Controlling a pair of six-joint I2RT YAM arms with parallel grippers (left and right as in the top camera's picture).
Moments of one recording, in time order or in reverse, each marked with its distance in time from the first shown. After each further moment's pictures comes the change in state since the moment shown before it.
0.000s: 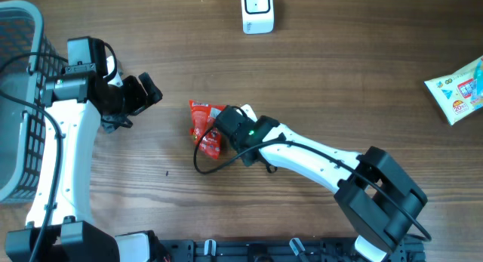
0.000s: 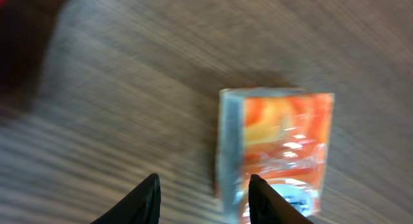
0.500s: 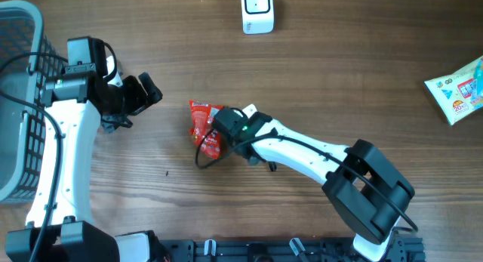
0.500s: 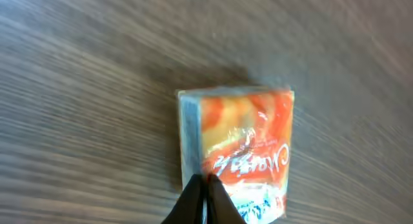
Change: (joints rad) left arm 0.000 0.000 0.000 0.000 0.000 0.000; right arm -0.002 0.072 0.086 -0.168 0.075 0.042
